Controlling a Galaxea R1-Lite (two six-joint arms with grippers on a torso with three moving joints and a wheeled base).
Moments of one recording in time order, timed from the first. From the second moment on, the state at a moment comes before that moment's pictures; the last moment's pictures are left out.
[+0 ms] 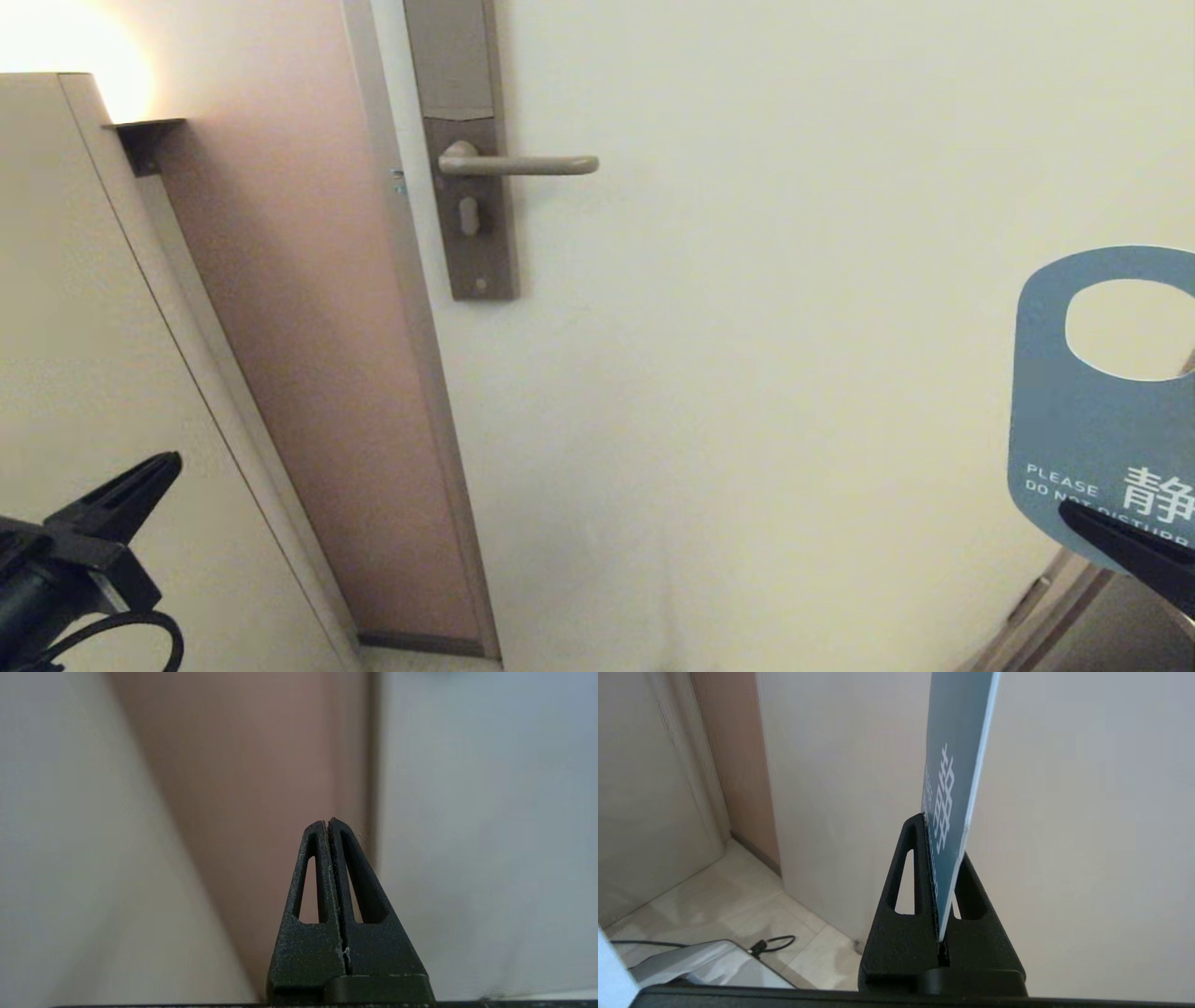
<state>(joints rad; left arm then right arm) 0.07 1.11 -0.02 -1.07 -0.15 0.12 0.39 0.82 -0.33 -0.34 0.07 -0.14</state>
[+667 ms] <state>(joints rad) 0.07 0.39 -0.06 -0.19 -0.08 0.14 0.39 0.77 -0.29 -0.33 -0.04 -0.14</state>
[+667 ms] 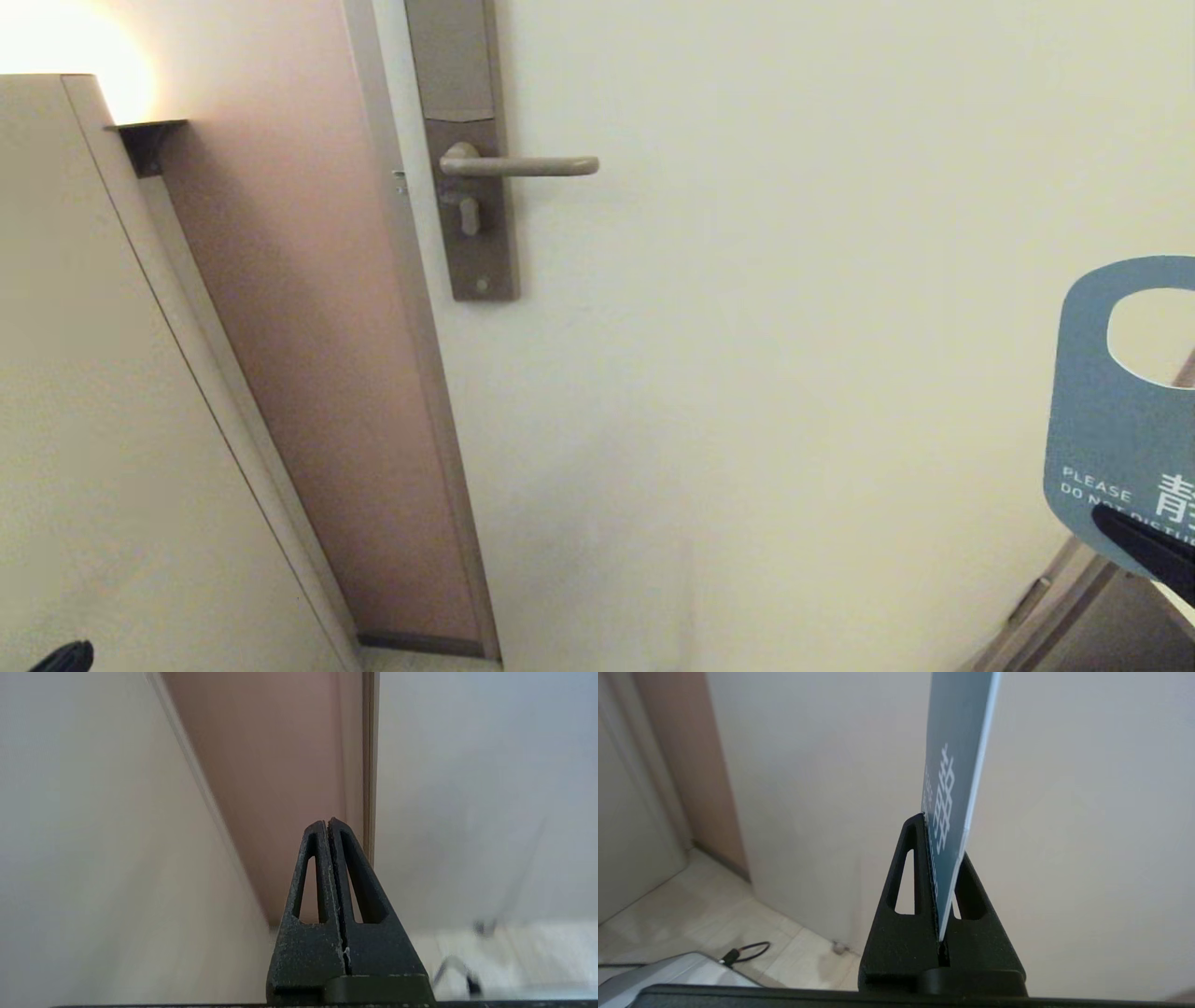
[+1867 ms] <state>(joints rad) 0.00 0.08 0.00 0.01 -0.03 0.11 0.39 0.68 -0.19 -0.33 -0.18 -0.14</state>
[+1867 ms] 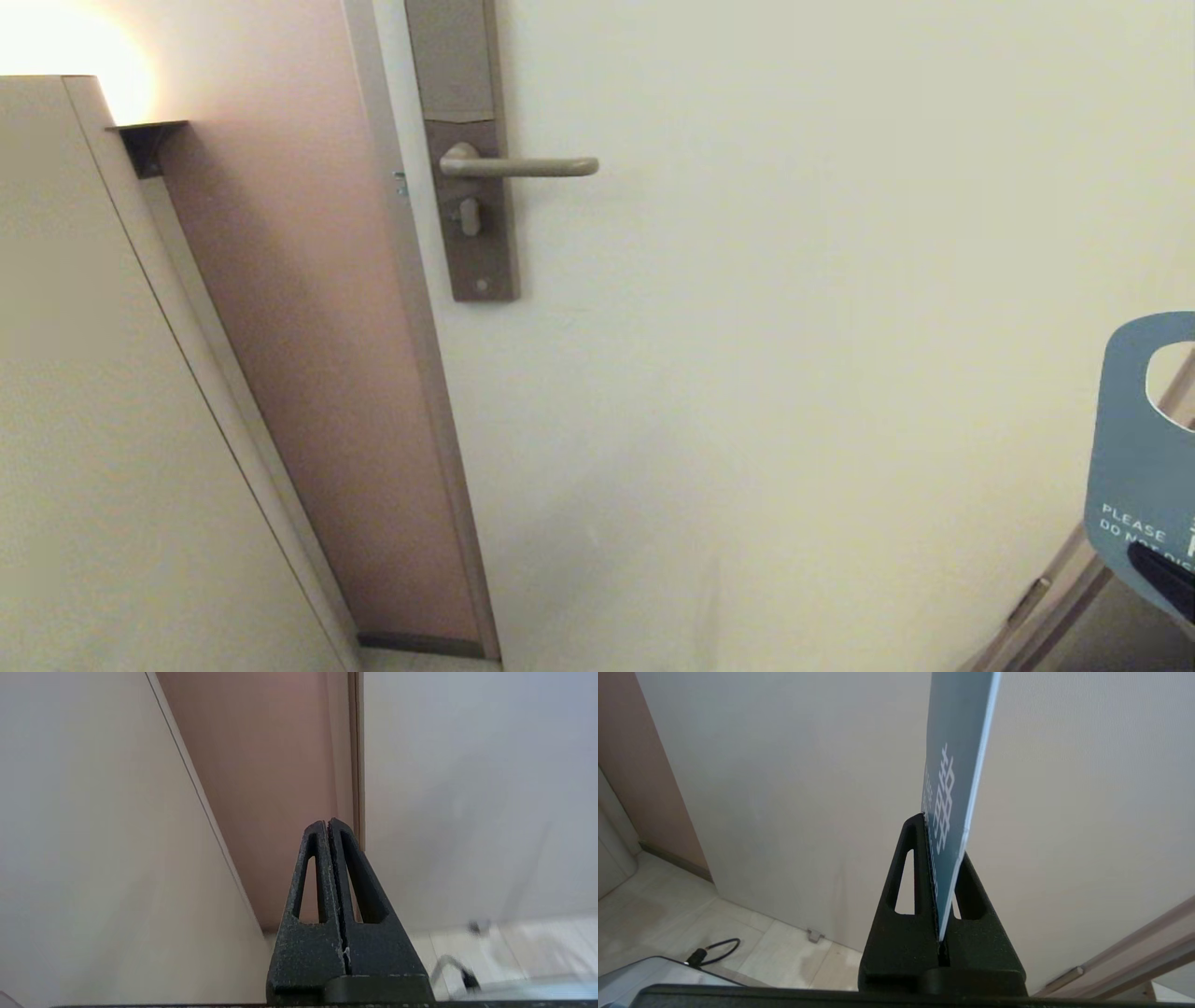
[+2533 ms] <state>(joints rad) 0.00 0.00 0.00 0.01 -0.02 0.04 0.39 0.71 -0.28 -0.33 -0.23 0.03</state>
